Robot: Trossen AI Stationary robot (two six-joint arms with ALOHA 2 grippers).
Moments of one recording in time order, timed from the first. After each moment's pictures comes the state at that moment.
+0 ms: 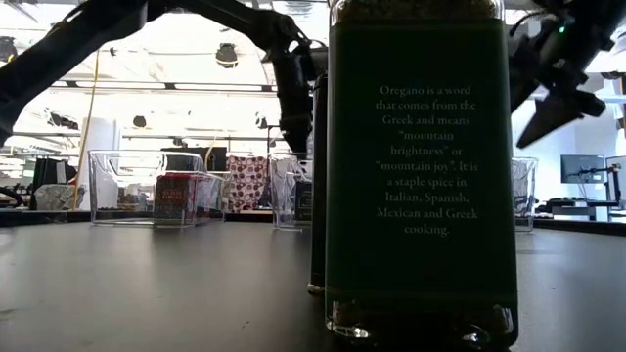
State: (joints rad) left arm 0.54 2.18 2.11 -1.07 -0.22 0.60; right arm 0.12 0.91 0.71 -0.89 0.47 1.20
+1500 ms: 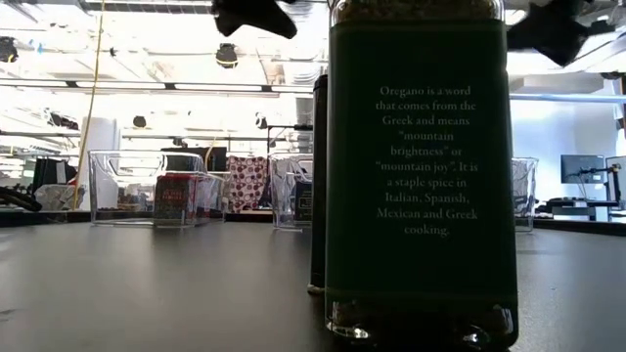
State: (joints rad) left arm -0.34 1.54 1.31 -0.46 -0.34 -0.37; right arm 0.66 1.02 0.74 -0.34 0.61 0.85
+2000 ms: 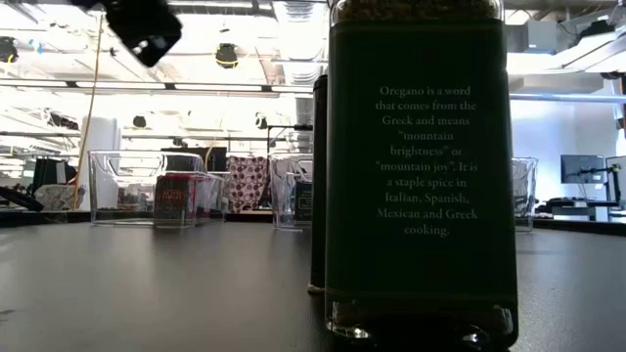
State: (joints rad) left arm -0.45 1.13 0.75 -0.08 -0.13 -0.37; right arm 0.53 1.36 1.06 -0.04 0.55 0.13
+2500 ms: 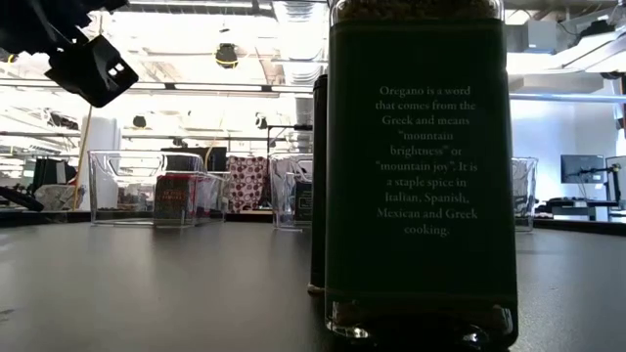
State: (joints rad) left arm -0.49 0.95 0.58 -0.24 -0.07 -0.43; right arm 0.49 1.91 1.91 -0.89 0.30 -0.48
